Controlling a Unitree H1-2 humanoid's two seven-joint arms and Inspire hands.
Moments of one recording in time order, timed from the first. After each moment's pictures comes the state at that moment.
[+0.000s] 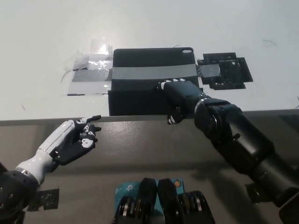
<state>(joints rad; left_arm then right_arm) -0.26 0.43 -0.09 -0.27 -0.07 0.46 -0.28 -0.86 -0.17 0.60 0.51 -0.65 0.28 0.33</state>
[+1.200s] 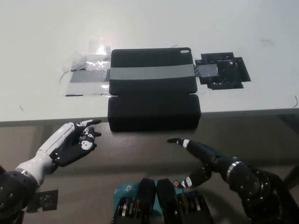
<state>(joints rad) -0.26 0.44 -0.09 -0.24 -0.06 0.46 -0.31 -0.39 -0.18 0.34 -0.10 -0.62 0.46 0.66</state>
